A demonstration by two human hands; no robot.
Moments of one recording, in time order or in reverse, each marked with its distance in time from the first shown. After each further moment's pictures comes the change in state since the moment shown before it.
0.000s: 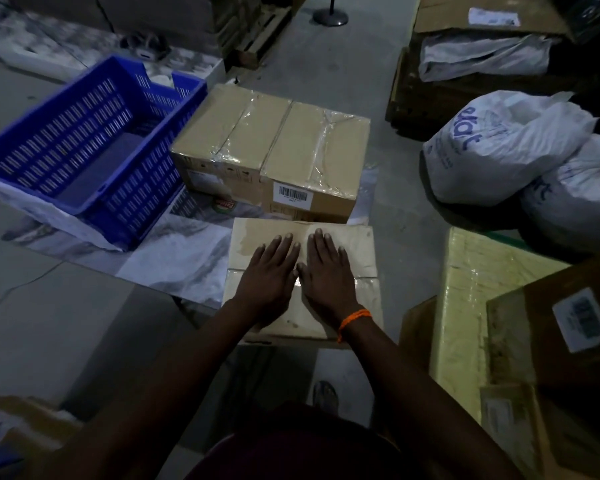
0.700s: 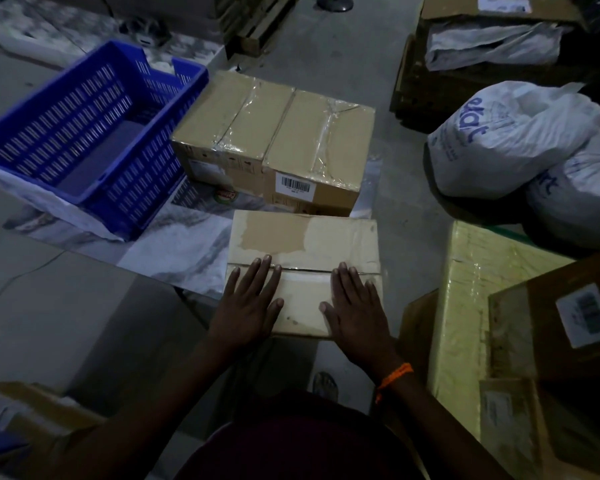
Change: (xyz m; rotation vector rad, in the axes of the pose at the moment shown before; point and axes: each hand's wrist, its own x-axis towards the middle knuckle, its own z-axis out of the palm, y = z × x) left_hand -0.083 0.000 0.006 0.056 0.032 -0.078; right_hand -0.094 0.035 0.002 -0.096 -0.008 -0.030
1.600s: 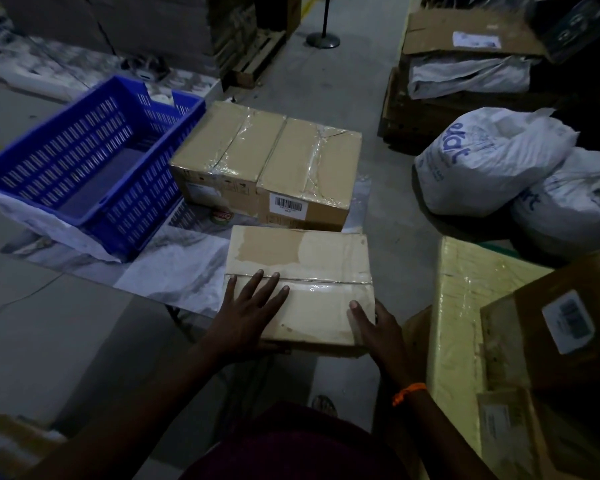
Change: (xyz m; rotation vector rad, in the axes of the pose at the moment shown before) left_hand 0.012 -0.010 -0.018 0.047 -0.110 0.243; right_hand -0.014 0.021 -0.026 0.962 0.127 0.590
